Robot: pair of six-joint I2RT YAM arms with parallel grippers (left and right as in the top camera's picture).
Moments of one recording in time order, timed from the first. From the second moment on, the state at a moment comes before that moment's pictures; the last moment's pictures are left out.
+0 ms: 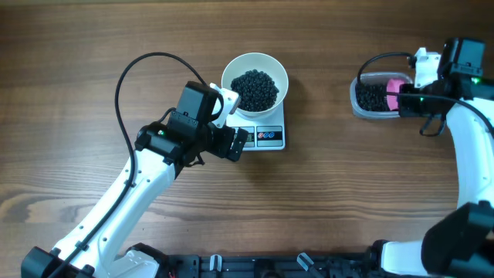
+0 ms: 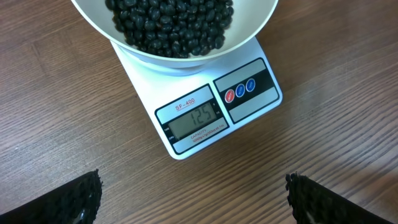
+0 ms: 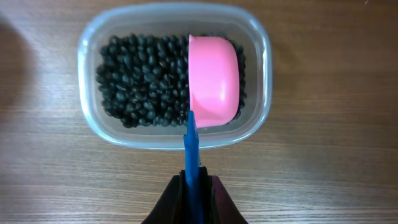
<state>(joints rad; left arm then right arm) -0.45 1.36 1.02 -0.68 0.14 -0.03 -0.24 1.59 1.31 -0.92 -0.04 -0.23</state>
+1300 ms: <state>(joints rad) -0.45 1.36 1.02 -0.68 0.14 -0.03 -0.22 1.65 1.31 -0.97 -0.31 -0.21</state>
